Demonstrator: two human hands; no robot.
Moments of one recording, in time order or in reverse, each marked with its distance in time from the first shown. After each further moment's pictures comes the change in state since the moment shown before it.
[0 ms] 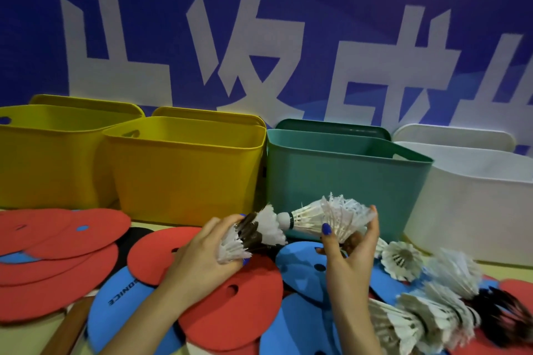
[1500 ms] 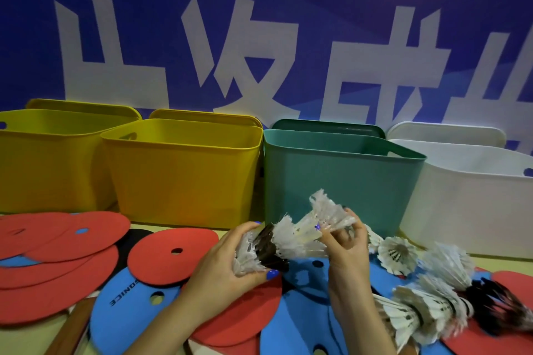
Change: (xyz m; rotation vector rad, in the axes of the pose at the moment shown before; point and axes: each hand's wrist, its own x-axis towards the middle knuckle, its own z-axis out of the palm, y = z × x) left_hand -0.013 0.036 0.007 -0.297 -0.105 0.005; right_hand 0.007 0.001 -0.004 0.348 -0.088 0.237
